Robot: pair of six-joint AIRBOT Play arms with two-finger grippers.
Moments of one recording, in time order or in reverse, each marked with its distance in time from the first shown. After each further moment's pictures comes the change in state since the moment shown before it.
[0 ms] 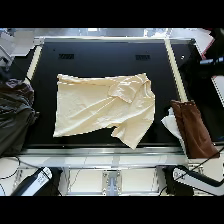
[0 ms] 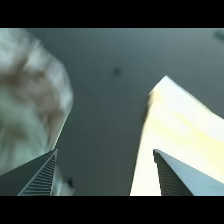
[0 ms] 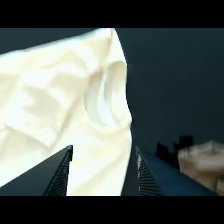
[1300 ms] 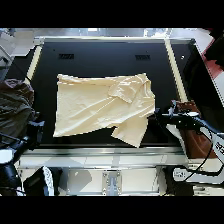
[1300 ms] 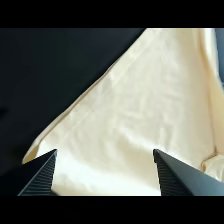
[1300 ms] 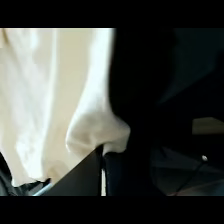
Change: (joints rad) left arm 0.136 0.707 -0.924 -0.306 -0.059 -0.346; right arm 0.005 -0.173 -0.829 0.704 -0.270 -0.277
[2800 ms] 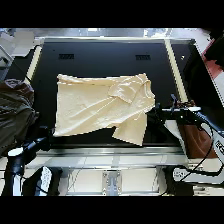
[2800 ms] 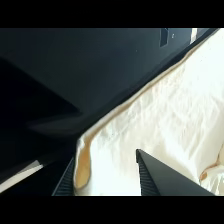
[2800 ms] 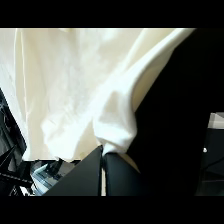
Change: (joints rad) left arm 0.001 -0.423 -0.188 -0.356 0.251 0.299; right arm 0.013 0.000 0.087 -0.002 0.129 -0.035
